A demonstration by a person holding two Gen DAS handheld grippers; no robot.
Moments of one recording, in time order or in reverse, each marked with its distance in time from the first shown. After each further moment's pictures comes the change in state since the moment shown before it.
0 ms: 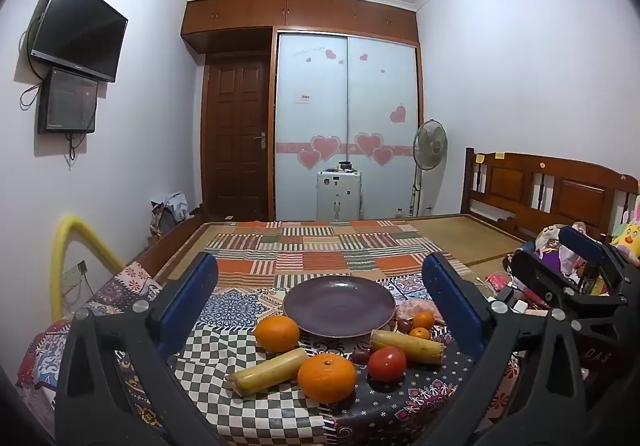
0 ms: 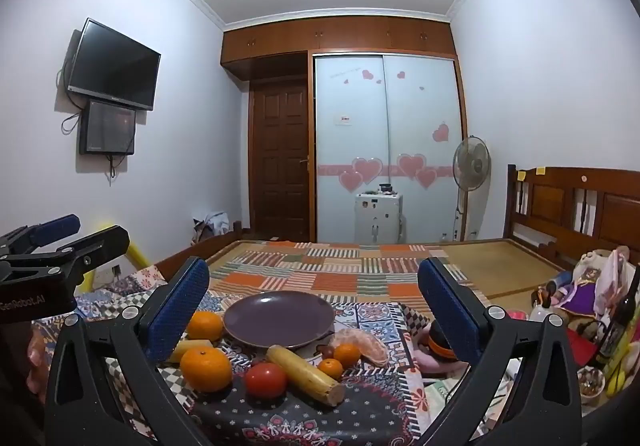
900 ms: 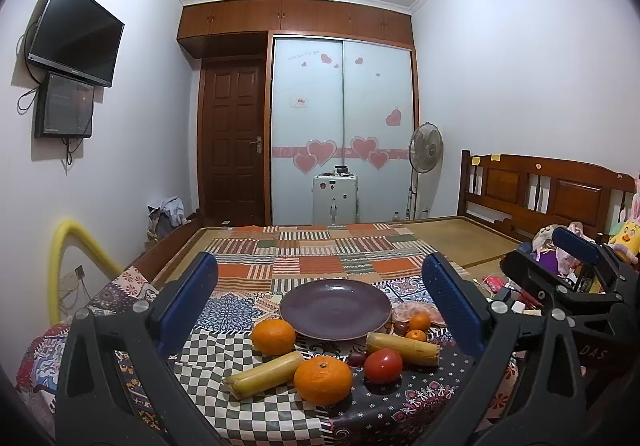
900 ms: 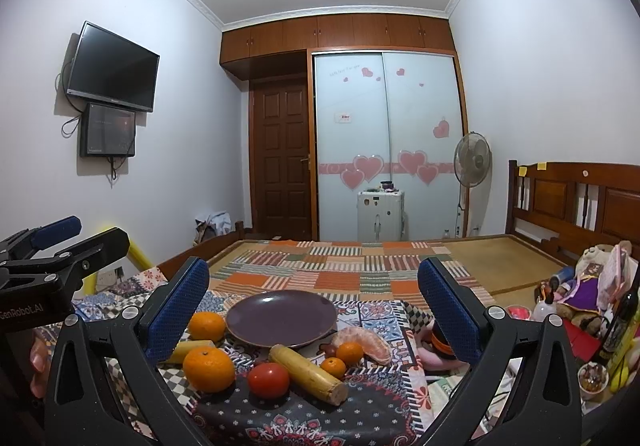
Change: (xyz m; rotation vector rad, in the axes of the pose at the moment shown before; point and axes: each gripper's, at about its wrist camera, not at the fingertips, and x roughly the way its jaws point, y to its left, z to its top) left arm -0.004 -0.004 0.000 0.021 -0.014 -0.010; right arm 0.001 0.004 0.000 0.007 0.010 0.000
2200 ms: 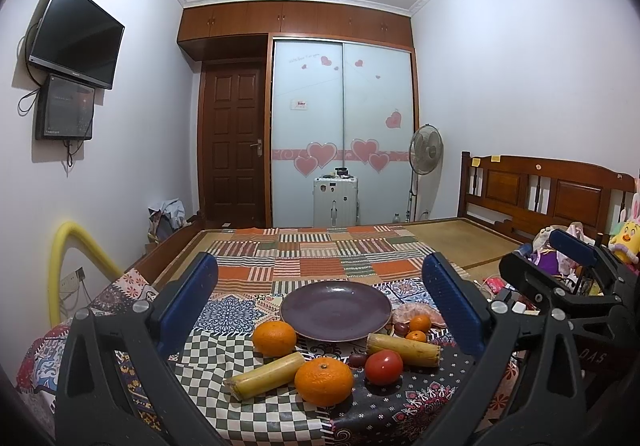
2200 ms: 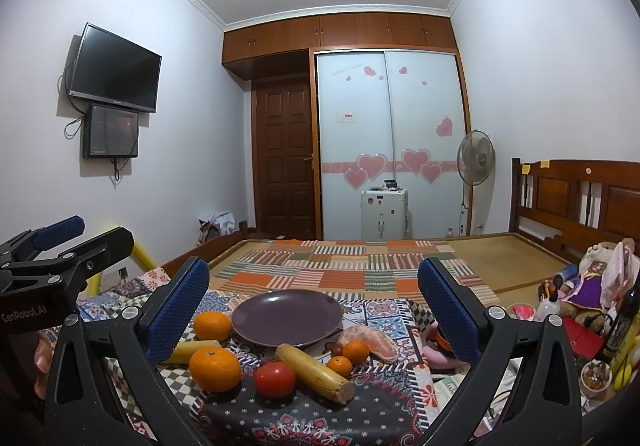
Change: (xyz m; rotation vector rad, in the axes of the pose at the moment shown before) left arm -0.003 0.001 0.002 0.002 -0.008 0.001; right arm 0.000 -0.001 0.000 0.011 0.007 0.014
